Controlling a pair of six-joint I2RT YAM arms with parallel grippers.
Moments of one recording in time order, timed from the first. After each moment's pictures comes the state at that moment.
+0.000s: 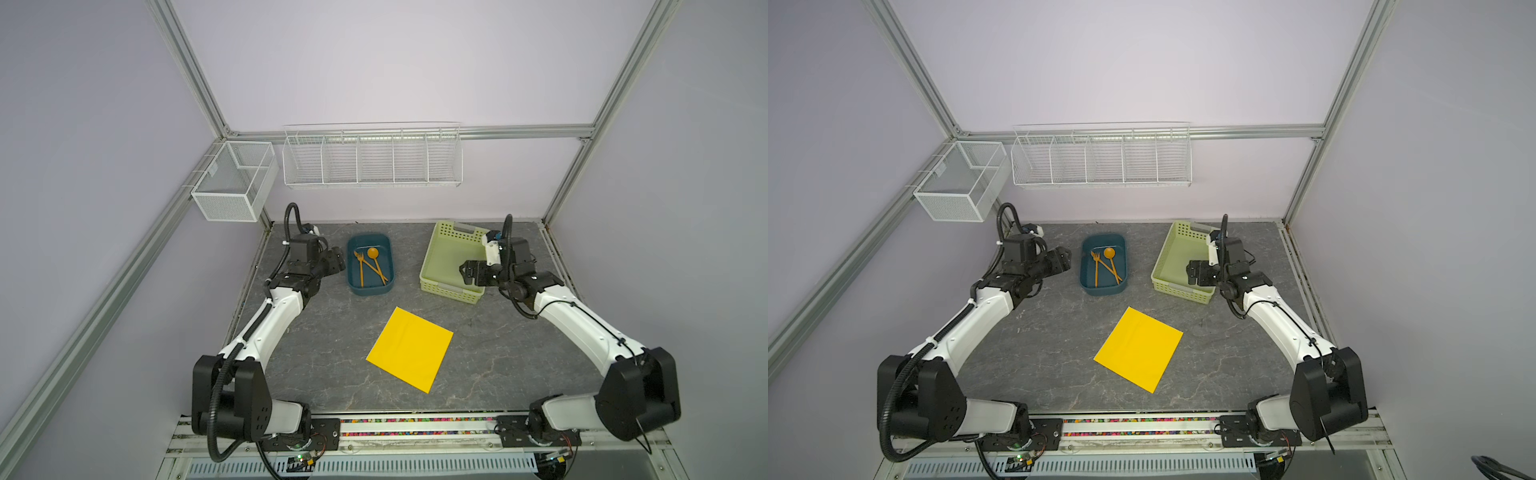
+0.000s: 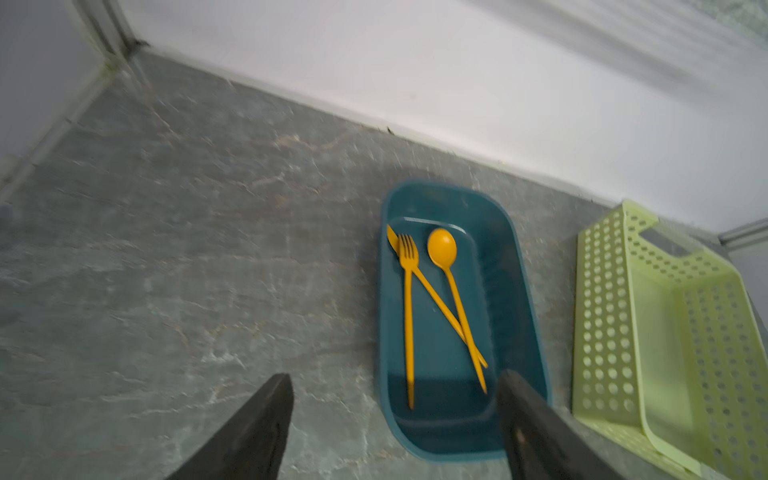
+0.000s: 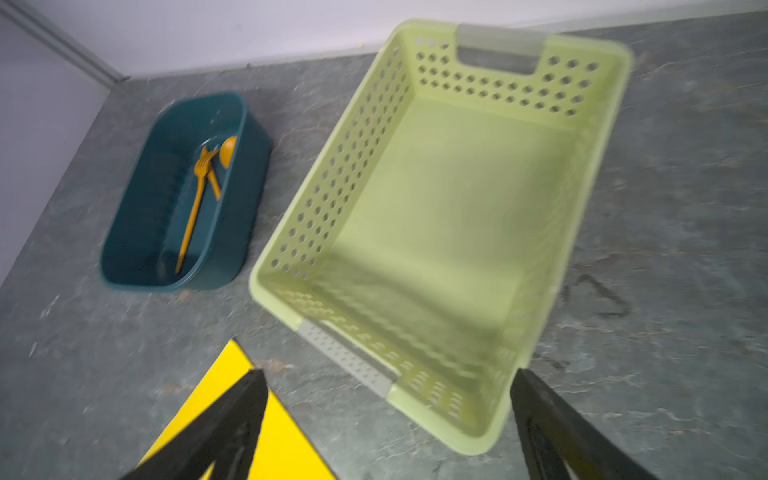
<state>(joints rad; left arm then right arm) -0.22 1.44 1.10 -0.28 0.03 -0.38 0.36 1.41 1.08 -0.42 -0.11 0.28</state>
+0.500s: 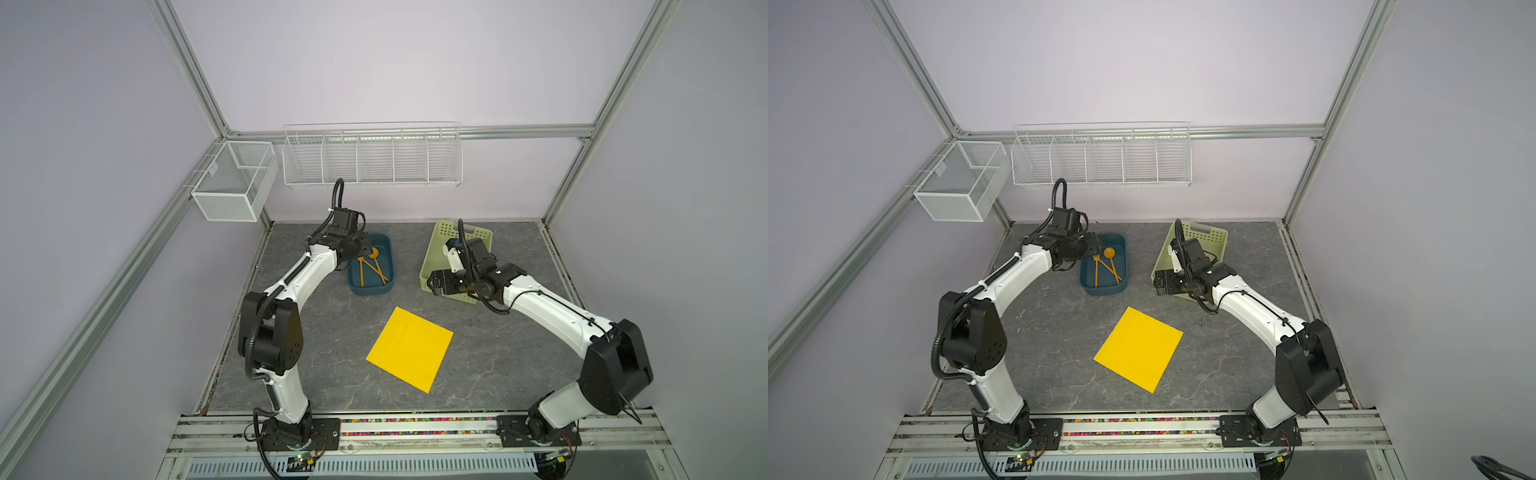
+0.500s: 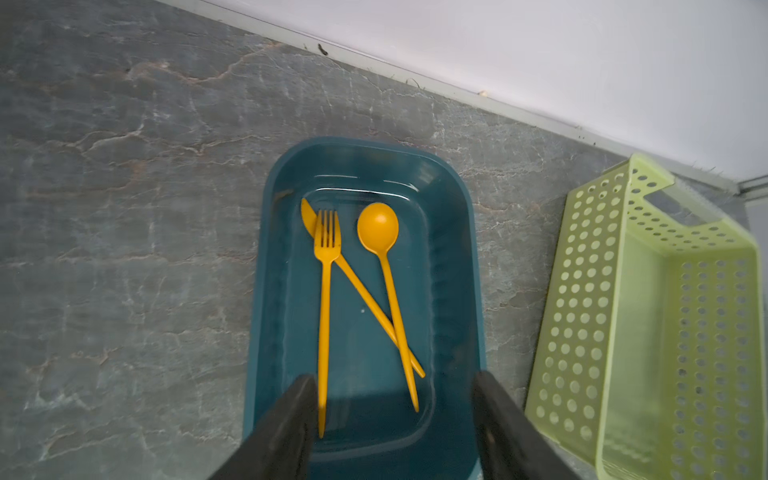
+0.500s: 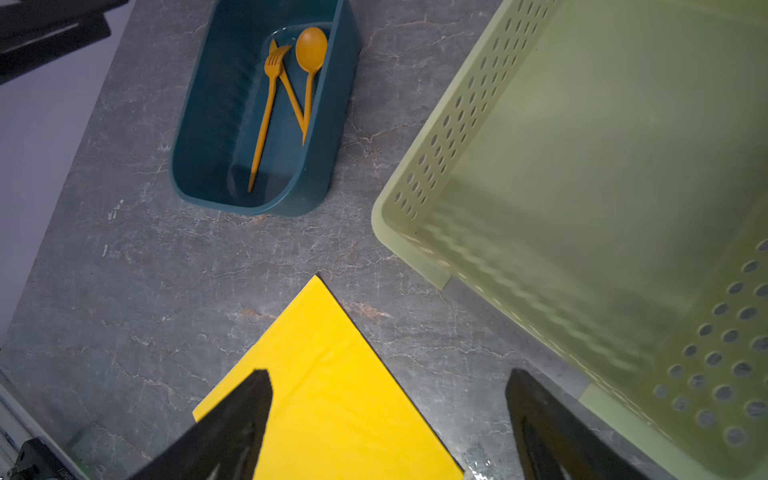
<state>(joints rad) -0.37 1.89 1.62 -0.56 -0.01 -0.51 0.56 1.56 1.21 -0.53 -0.10 0.36</state>
